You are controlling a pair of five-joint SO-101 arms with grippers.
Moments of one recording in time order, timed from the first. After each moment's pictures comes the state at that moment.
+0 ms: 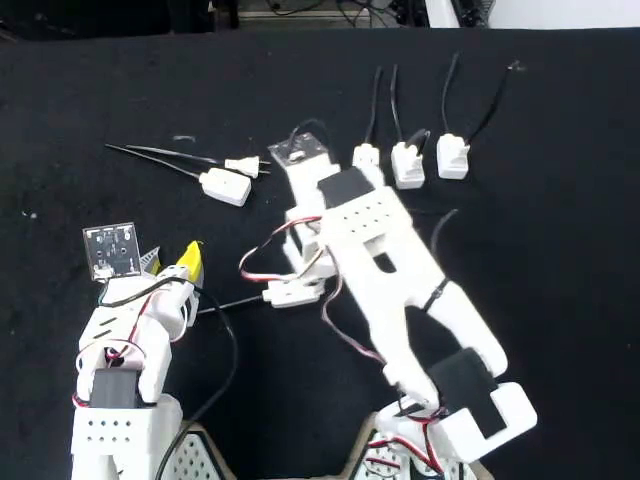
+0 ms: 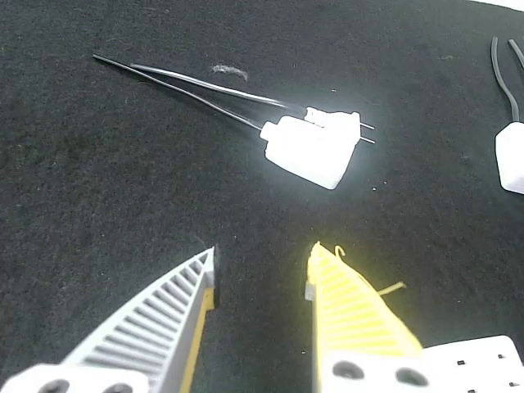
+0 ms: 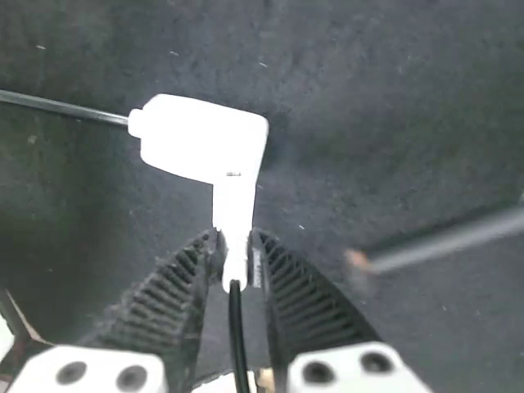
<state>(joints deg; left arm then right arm) -4.5 -96.0 90.7 42.2 7.3 -27.5 -4.4 16.8 85.8 -2.1</state>
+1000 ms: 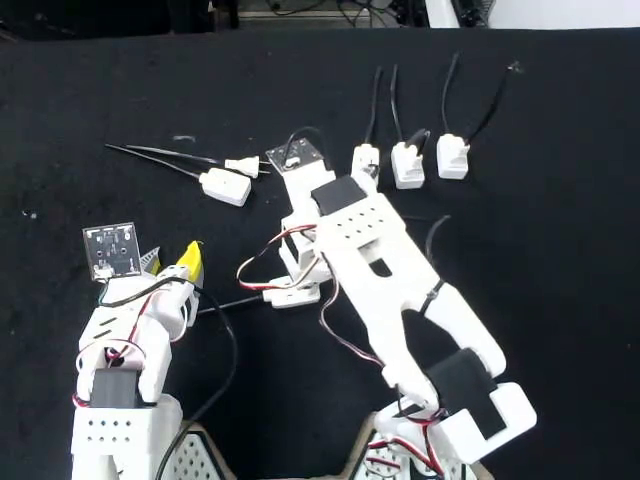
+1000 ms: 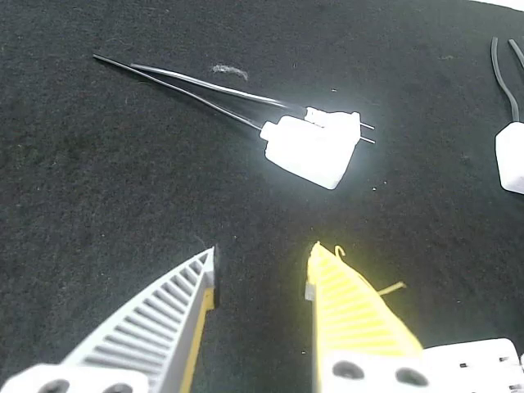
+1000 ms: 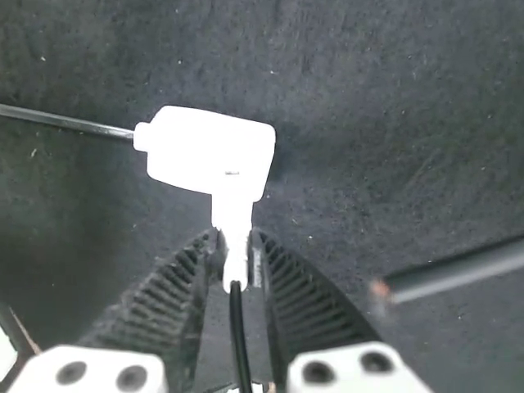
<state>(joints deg) -4.5 -96.0 90.7 42.2 7.3 -27.0 -4.4 20.3 82.5 -3.6</state>
